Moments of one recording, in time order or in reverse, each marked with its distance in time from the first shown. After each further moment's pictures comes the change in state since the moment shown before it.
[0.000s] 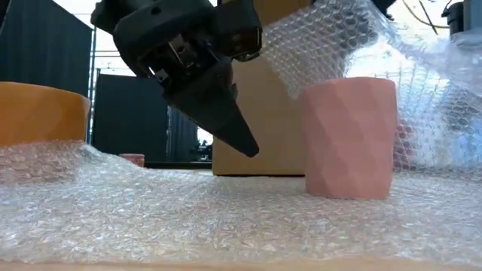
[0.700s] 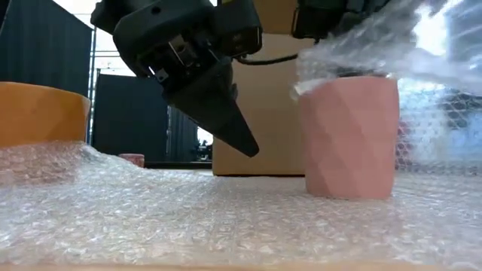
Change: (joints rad) left arm 0.000 0.000 0.000 0.003 0.000 0.001; right arm -0.055 0.217 -0.029 0.131 -0.132 -0.041
